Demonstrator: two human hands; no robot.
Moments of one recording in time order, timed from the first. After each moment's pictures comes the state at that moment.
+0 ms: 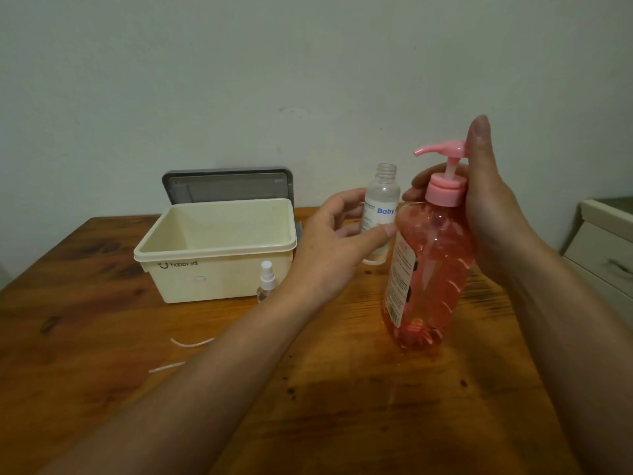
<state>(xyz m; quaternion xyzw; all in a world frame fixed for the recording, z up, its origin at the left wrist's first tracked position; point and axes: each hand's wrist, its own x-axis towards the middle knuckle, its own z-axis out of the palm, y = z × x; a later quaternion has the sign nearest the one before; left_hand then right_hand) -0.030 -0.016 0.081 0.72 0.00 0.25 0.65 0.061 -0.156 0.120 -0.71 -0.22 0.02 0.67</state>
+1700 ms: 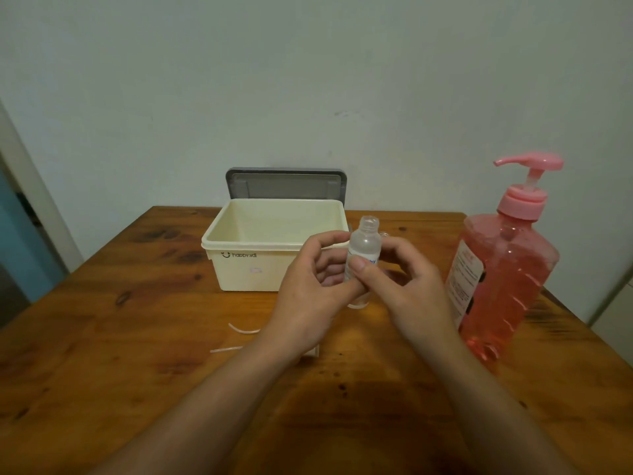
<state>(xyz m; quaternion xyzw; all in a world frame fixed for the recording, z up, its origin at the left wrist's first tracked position) -0.097 0.036 0.045 0.70 0.07 0.27 0.66 -0.015 -0.076 0.040 -0.65 -0.39 0.00 0.65</state>
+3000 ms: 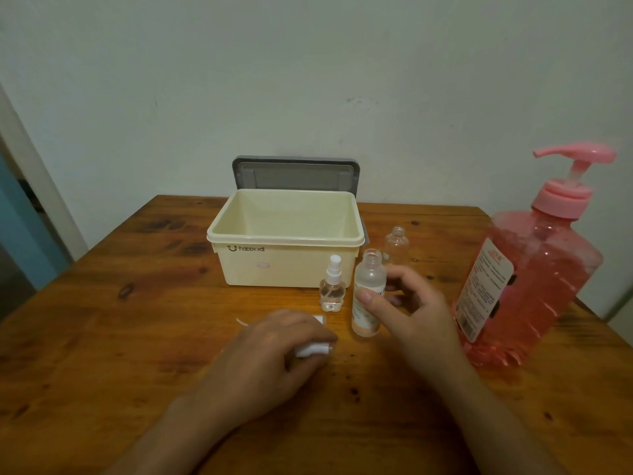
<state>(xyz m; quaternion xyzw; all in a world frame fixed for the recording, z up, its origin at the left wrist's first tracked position) -0.148 0.090 -0.014 0.96 0.00 0.18 0.21 -0.015 -0.074 0.008 -0.69 -0.36 0.06 0.62</state>
